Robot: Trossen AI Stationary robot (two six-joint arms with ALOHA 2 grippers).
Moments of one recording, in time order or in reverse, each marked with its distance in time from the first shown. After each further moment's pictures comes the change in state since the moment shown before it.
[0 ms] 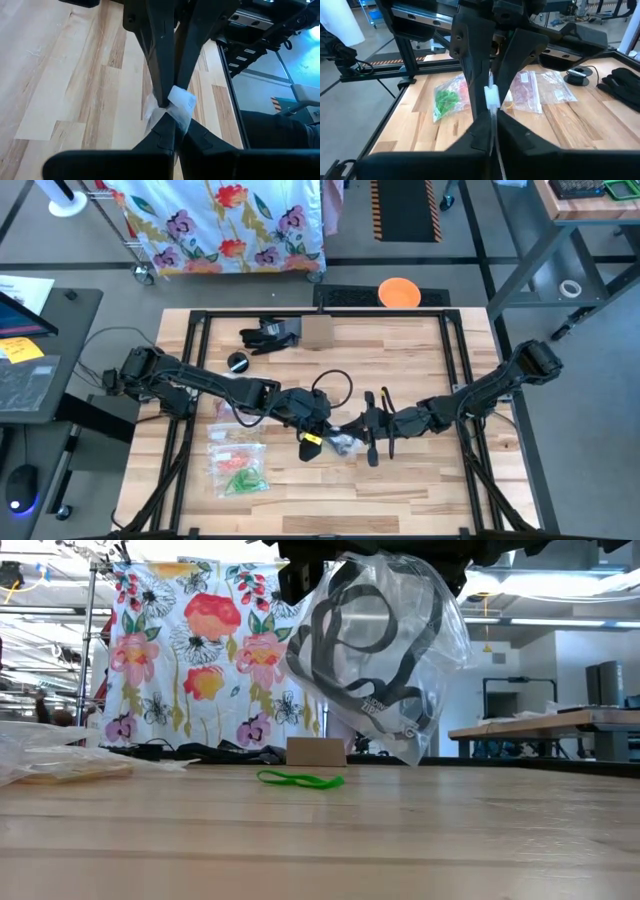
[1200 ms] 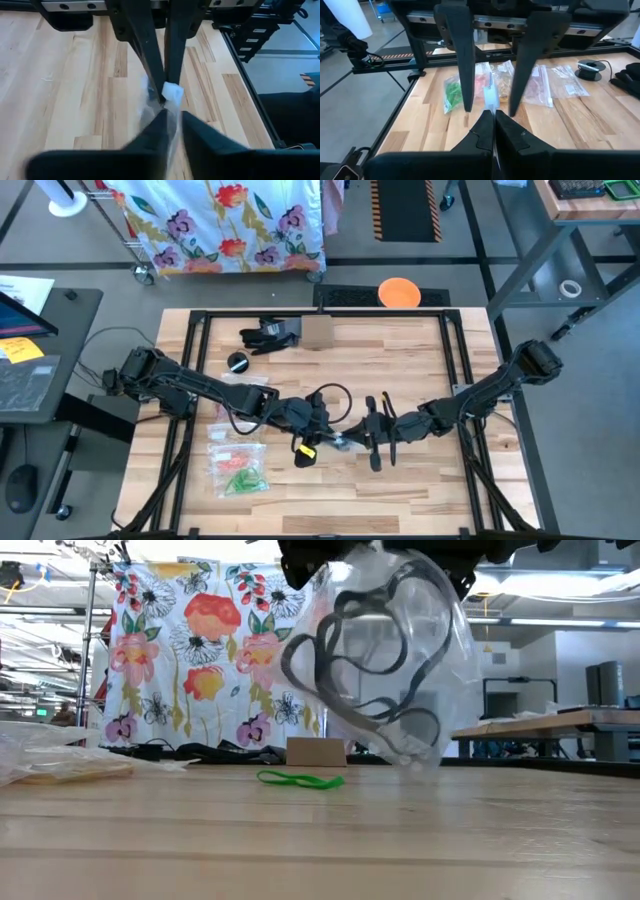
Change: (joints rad) left arm -0.055 0.000 0.000 -0.003 -0.095 0.202; right arm 0.037 0.000 0.000 -0.023 0.003 0.024
